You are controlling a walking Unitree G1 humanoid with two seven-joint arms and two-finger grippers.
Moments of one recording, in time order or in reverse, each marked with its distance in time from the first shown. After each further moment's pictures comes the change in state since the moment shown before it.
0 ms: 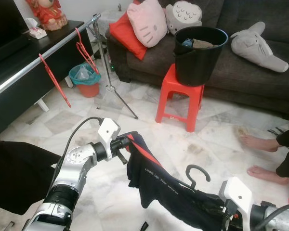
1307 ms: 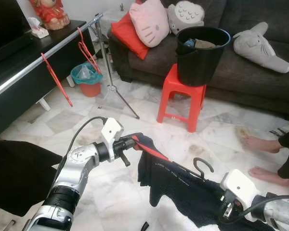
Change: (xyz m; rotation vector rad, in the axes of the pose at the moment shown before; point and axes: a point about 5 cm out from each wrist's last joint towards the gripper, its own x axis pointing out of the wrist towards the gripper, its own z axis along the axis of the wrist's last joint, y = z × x) left arm 0.003 -0.010 0.003 -0.040 0.014 -0.075; right arm -0.001 -0.034 -0.018 -0.085 0.153 -0.237
